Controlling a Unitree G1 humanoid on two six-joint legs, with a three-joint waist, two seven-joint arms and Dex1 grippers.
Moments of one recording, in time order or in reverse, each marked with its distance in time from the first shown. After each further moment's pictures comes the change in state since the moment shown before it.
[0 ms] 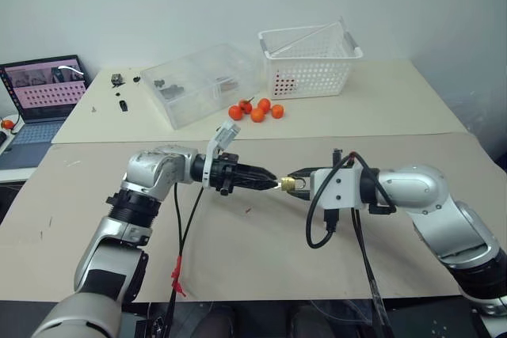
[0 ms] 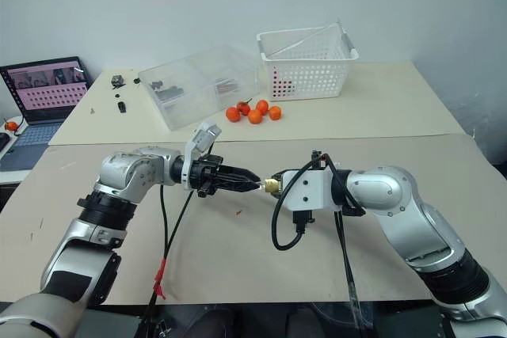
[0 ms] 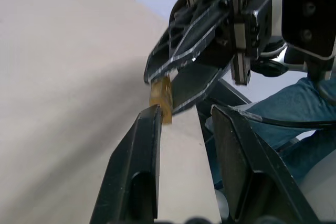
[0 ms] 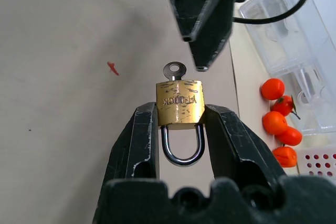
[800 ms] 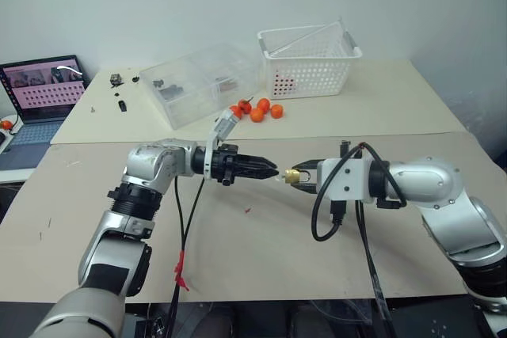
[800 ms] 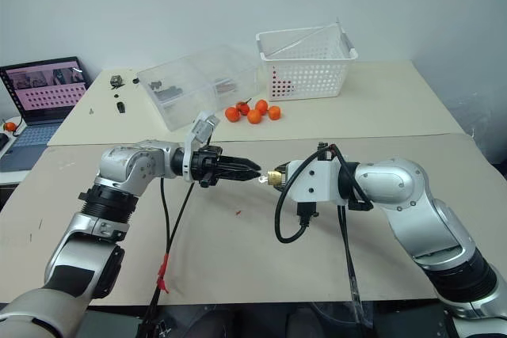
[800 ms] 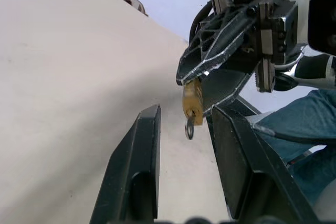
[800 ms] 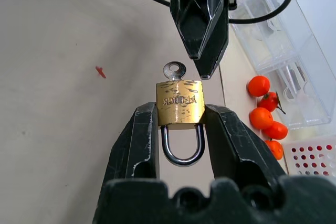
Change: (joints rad) left arm -0.025 -0.022 0.037 0.049 0.002 -0.009 0.044; right arm -0.033 -0.009 -0.067 -0.058 0.041 0.096 0.023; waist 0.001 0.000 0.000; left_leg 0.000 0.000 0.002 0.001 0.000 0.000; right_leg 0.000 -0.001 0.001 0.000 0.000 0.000
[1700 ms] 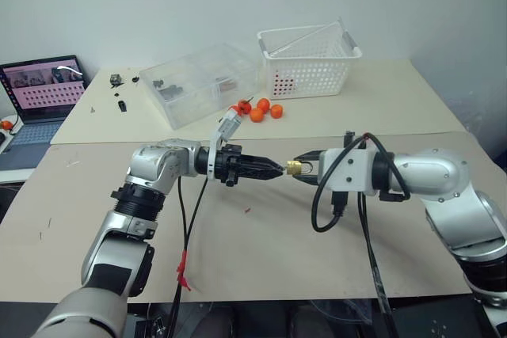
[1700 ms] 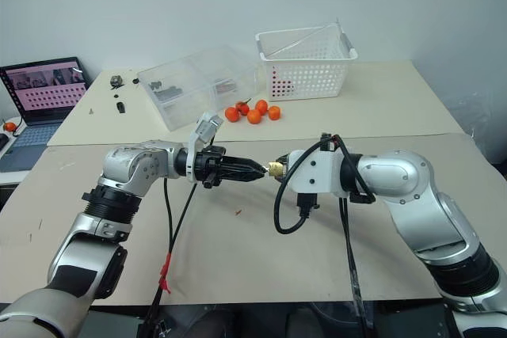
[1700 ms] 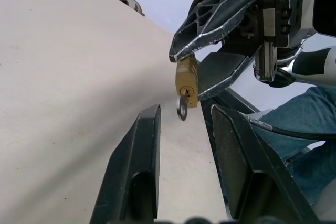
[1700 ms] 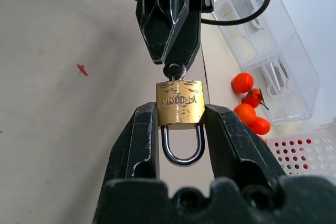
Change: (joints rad) left arm 0.000 -0.007 -0.011 -0.010 0.001 -0.006 -0.007; right arm -0.047 -0.005 -0.007 0.021 -0.011 0.017 -0.001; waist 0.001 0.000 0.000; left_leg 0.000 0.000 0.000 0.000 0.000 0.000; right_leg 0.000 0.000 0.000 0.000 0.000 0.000
